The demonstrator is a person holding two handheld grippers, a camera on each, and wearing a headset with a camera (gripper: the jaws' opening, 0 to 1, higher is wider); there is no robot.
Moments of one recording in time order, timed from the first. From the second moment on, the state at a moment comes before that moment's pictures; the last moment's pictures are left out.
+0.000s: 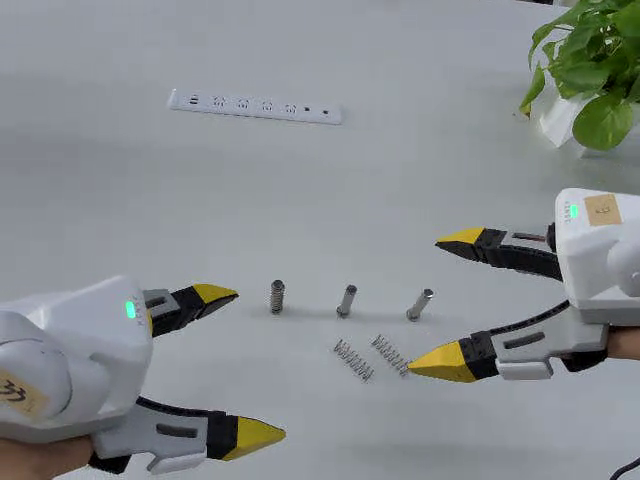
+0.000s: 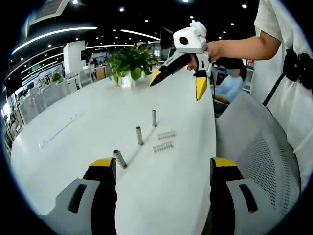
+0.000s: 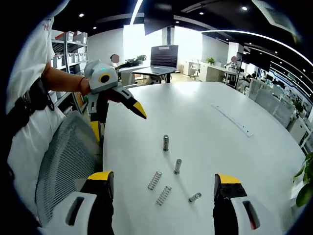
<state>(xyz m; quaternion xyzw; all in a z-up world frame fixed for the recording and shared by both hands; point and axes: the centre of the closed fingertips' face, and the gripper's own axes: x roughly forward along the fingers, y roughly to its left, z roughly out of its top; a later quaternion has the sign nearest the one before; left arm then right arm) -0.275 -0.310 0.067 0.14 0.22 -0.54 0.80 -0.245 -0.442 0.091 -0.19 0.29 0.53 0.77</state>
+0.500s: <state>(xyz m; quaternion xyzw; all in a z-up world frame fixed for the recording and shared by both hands) -0.270 -0.356 0.041 0.20 0.24 -0.58 0.75 -0.265 -0.482 0.073 -0.13 0.30 0.49 0.81</state>
